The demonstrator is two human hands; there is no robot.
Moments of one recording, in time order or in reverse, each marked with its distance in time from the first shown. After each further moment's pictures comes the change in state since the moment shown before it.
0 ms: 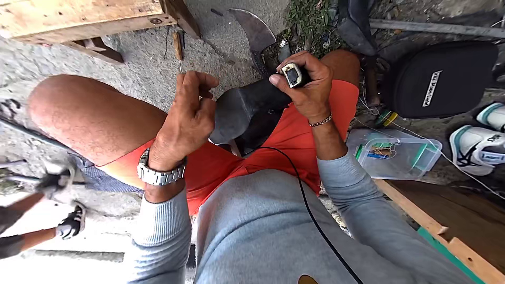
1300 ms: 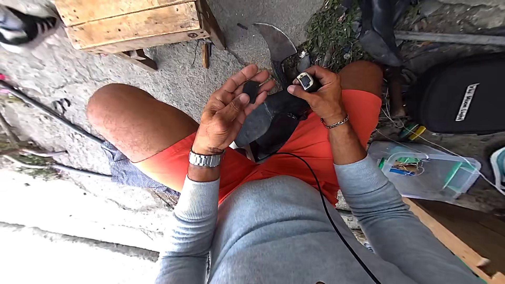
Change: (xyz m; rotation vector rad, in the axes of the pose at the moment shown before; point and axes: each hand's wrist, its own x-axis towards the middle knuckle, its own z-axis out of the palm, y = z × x) left_hand 0.018 -0.018 0.031 -1.286 -0.203 0.237; right_hand -0.004 0.027 -0.005 -0.102 -0.117 0.253
